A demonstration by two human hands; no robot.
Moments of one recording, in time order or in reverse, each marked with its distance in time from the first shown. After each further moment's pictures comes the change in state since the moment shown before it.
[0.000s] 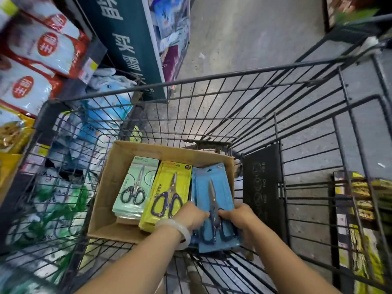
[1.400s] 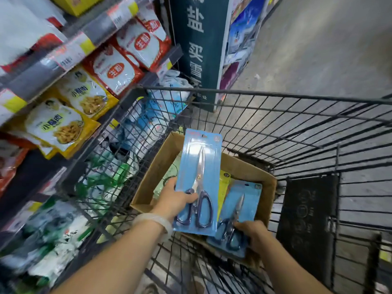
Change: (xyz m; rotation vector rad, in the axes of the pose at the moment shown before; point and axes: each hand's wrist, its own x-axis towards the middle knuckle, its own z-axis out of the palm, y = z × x) left_hand -0.039 -0.070 -0.095 -0.765 0.331 0.212; right_hand 0.039 0.007 0.051 -0.055 0.043 0.055
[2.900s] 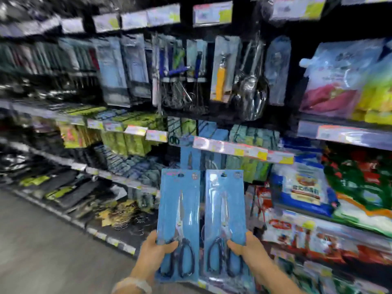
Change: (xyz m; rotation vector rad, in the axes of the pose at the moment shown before) left_hand -0.600 -0.468 -0.470 -0.965 1.262 0.236; right_hand -0.579 0.398 0.454 -0.967 -1.313 -0.986
